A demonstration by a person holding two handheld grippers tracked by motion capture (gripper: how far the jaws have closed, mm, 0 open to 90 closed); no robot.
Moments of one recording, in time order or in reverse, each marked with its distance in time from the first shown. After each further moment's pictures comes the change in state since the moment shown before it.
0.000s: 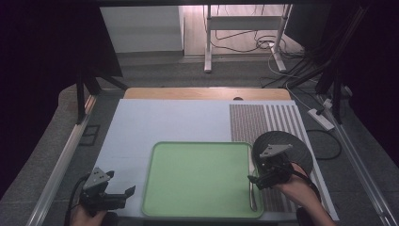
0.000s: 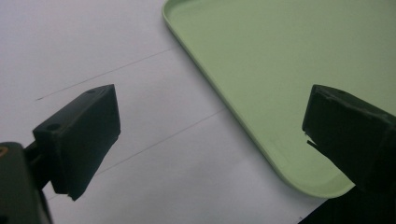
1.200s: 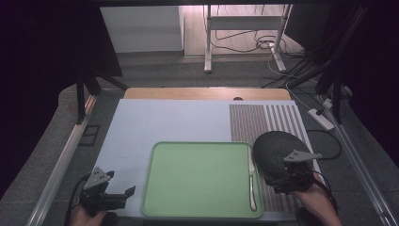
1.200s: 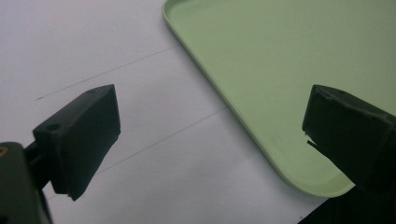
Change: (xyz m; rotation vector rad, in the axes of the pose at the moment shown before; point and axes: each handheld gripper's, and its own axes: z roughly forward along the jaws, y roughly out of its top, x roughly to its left) left arm 0.000 0.000 0.000 0.005 0.003 0.001; right arm -0.017 -0.042 -0.033 -0.110 -0.057 0.176
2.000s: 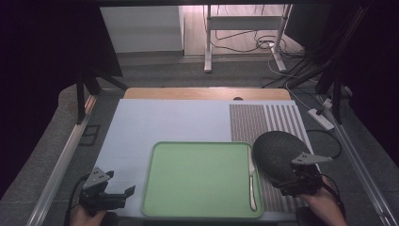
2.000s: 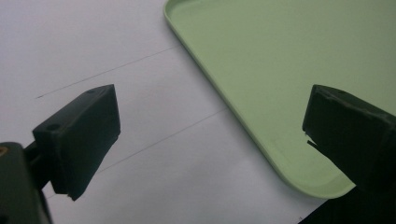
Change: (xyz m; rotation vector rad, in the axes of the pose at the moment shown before) left arm 0.001 0.000 0.000 -0.005 -0.003 -0.014; right arm -0.005 -0.009 -0.017 -0.006 -0.016 0.017
